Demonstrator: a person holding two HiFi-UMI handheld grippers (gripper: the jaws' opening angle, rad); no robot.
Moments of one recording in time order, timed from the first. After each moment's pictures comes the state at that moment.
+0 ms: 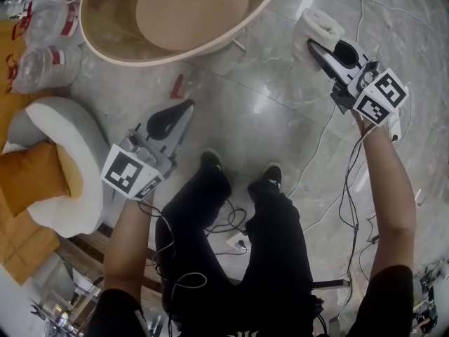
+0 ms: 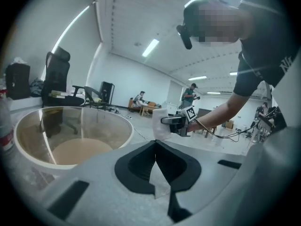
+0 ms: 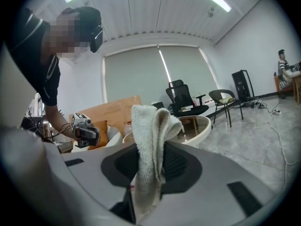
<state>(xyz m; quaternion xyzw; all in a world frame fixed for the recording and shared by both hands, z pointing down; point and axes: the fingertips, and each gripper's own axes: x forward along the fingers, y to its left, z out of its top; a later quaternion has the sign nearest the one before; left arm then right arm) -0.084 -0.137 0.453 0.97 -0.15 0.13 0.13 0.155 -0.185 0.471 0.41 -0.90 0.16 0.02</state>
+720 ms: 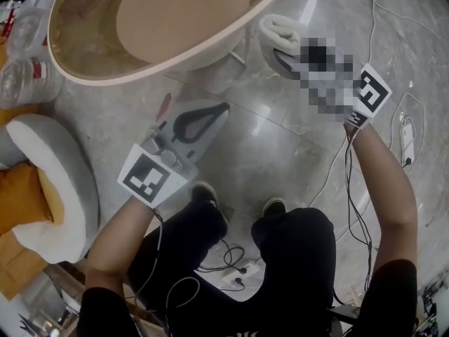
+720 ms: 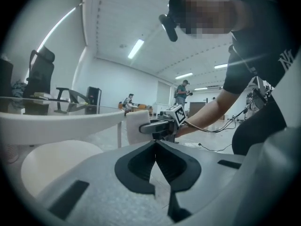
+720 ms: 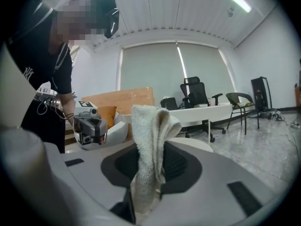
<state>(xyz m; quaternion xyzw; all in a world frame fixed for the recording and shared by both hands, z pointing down) -0.012 -0.144 0.601 0.98 -0.10 0.13 0.07 0.100 -0.224 0.612 0.35 -0.93 0.07 0.05</state>
